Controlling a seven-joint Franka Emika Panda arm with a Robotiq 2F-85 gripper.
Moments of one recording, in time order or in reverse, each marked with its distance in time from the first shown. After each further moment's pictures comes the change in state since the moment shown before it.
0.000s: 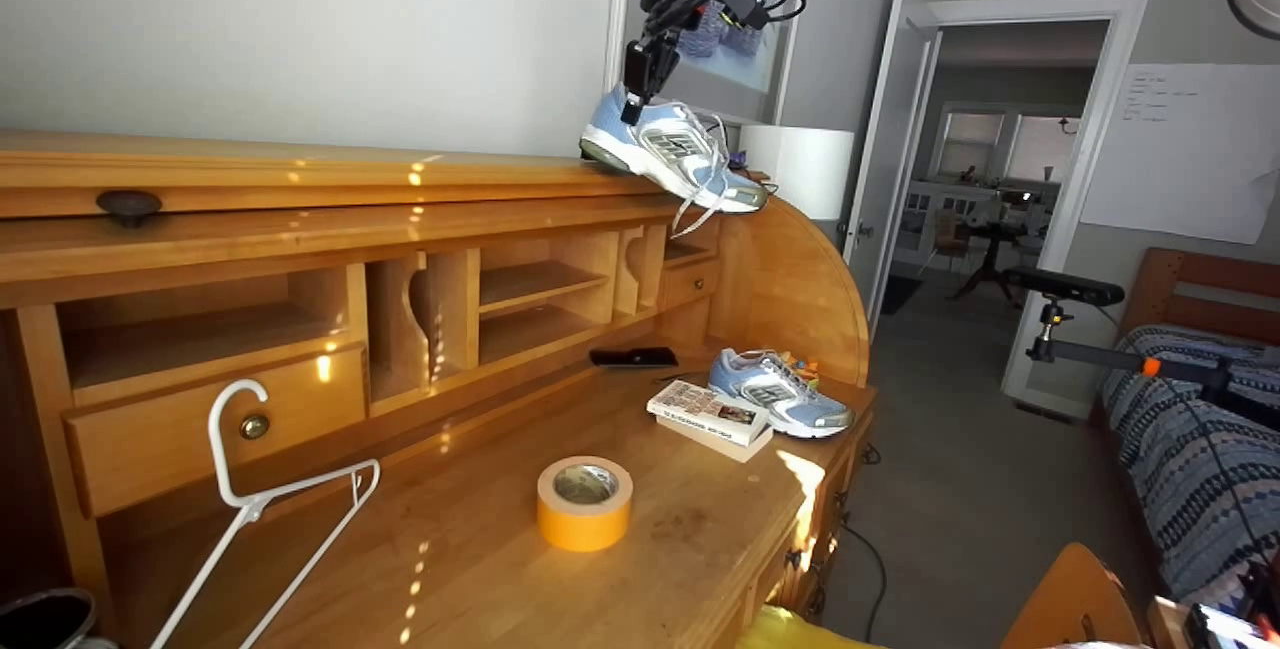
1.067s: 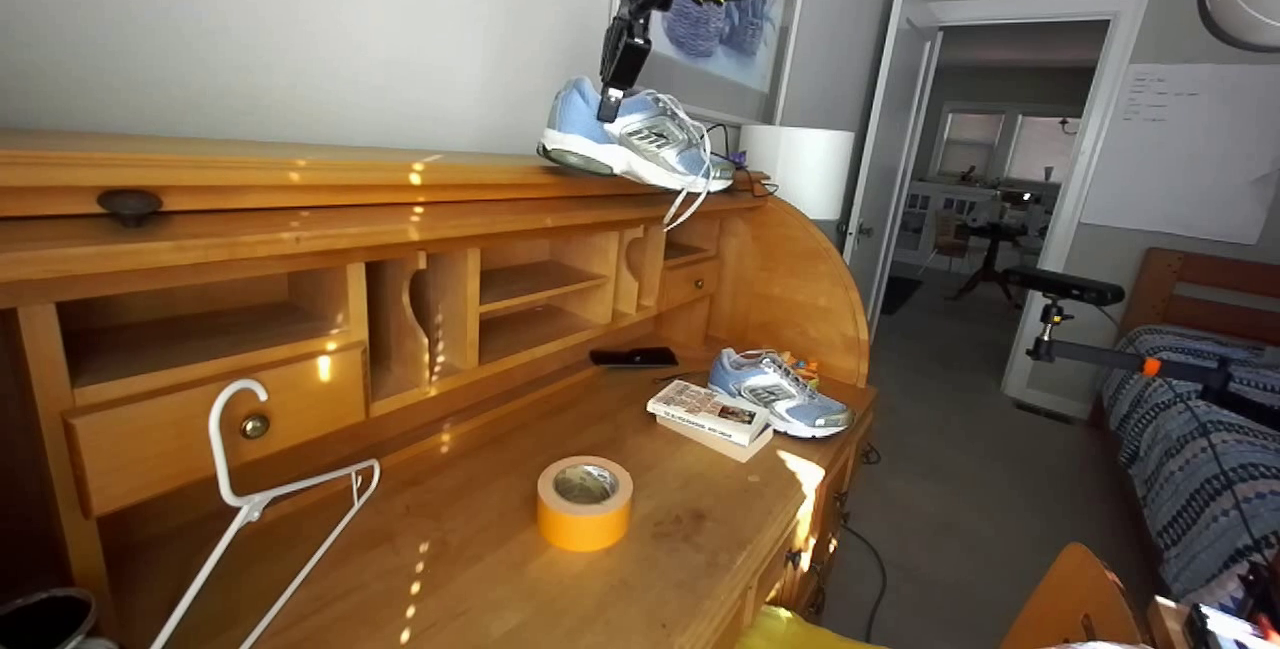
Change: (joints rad) arm 0.052 0.031 0.081 0.089 -0.050 -0.173 -0.486
